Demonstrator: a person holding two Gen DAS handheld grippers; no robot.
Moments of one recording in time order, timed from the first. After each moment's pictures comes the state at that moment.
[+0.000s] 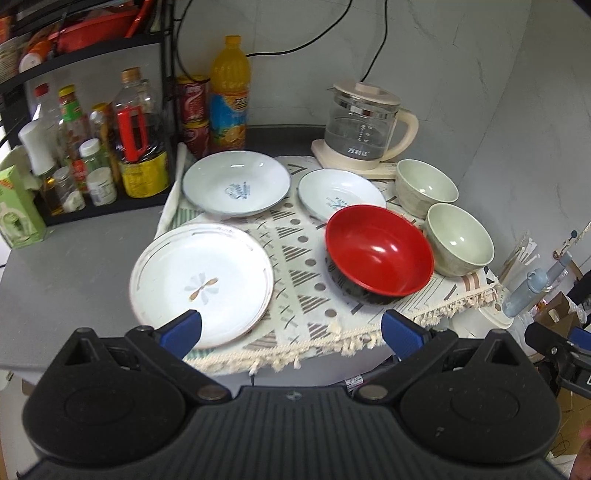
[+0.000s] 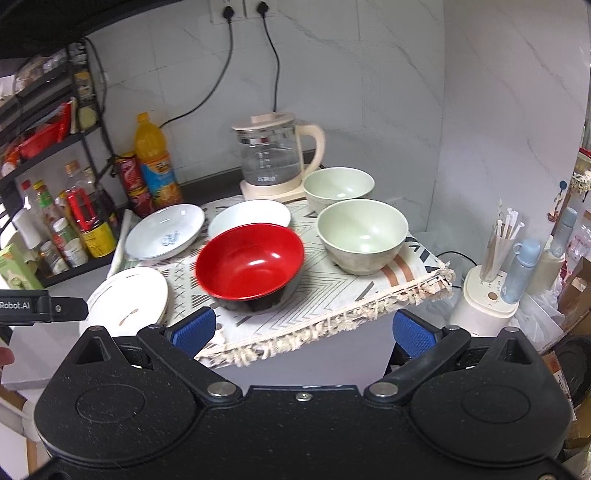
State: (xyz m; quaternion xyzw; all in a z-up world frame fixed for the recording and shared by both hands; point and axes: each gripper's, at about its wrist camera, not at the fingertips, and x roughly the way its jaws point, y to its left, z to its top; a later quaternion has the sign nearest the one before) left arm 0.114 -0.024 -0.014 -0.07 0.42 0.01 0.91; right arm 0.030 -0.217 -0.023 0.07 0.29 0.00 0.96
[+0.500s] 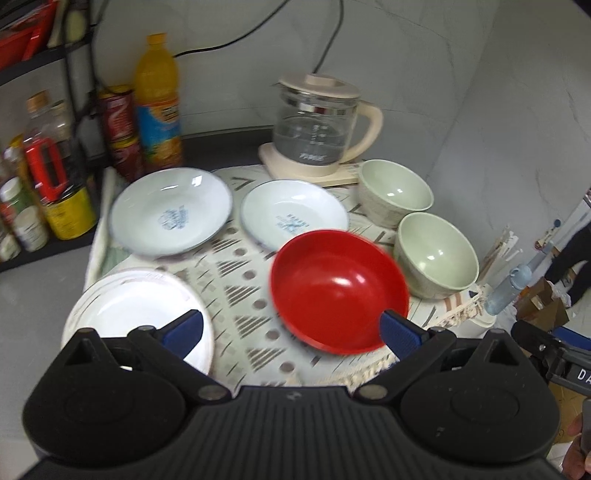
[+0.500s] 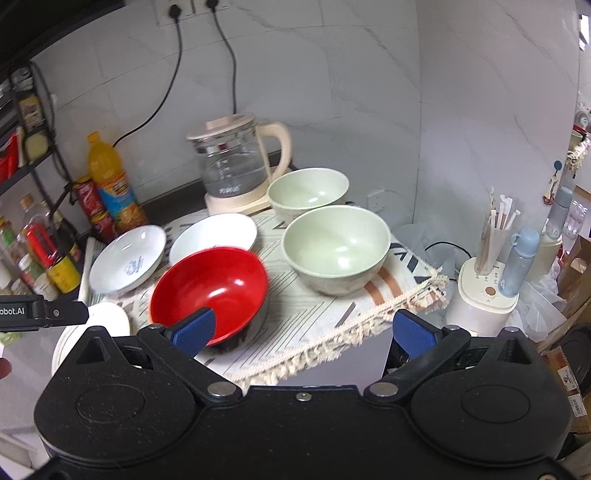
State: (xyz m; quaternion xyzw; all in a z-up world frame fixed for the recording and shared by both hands) left arm 0.209 -0.059 -0.029 -0.05 0.43 -0.06 0.90; right arm 0.096 -0.253 -0.037 0.10 0.31 -0.04 0.94
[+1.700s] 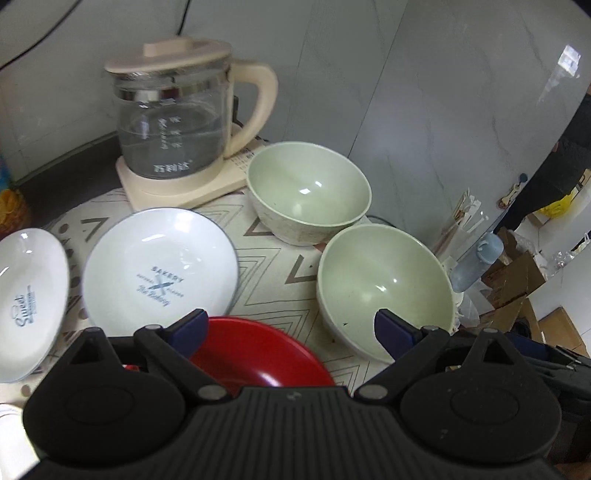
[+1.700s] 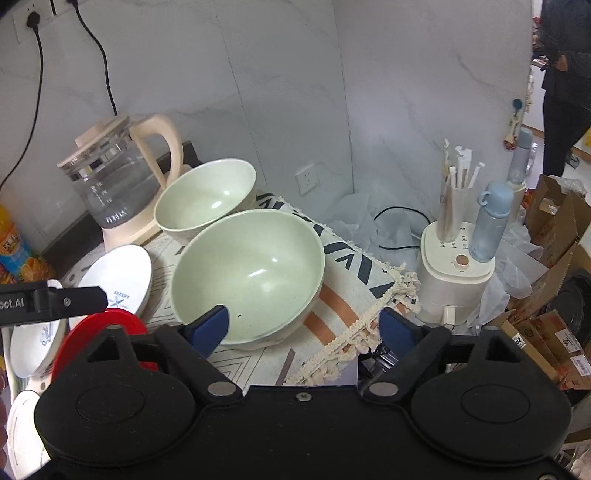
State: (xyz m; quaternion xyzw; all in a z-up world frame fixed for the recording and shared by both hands) left arm 0.367 -0.171 -0.089 0.00 0.47 -0.19 0.86; right arm 0.209 -0.323 -0.090 0.16 0.36 -0.15 0.91
